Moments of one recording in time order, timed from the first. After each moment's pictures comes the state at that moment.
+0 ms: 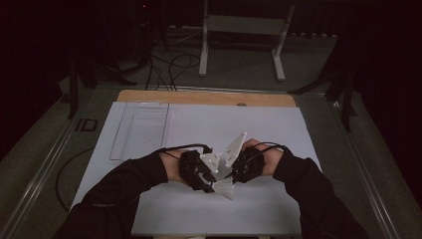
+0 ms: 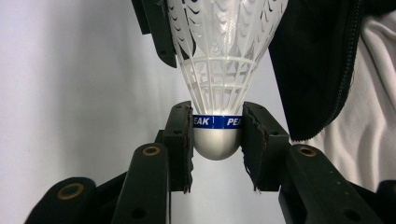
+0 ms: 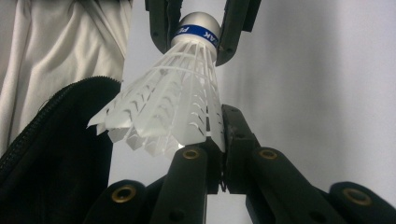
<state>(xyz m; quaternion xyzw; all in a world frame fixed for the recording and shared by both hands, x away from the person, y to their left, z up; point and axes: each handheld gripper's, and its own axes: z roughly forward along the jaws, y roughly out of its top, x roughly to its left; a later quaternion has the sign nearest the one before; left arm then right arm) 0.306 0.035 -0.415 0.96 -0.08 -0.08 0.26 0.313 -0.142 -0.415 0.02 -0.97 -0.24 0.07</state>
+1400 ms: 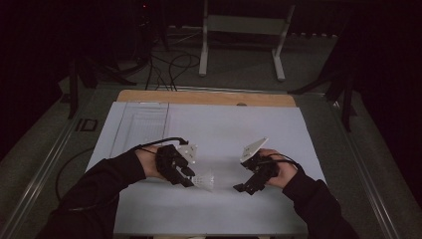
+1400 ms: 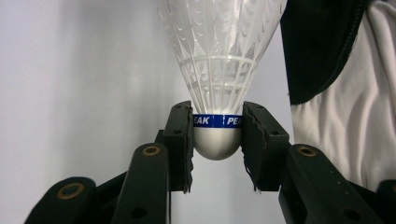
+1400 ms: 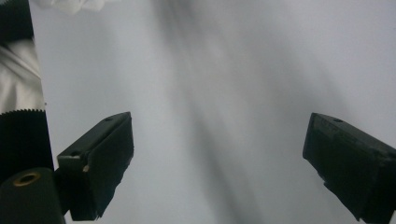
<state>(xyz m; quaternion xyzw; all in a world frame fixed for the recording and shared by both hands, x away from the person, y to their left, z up) 0.315 0.093 -0.410 0.97 -0.01 -0.08 0.25 0.312 -0.189 -0.460 -0.18 -0.94 -0.28 0.01</state>
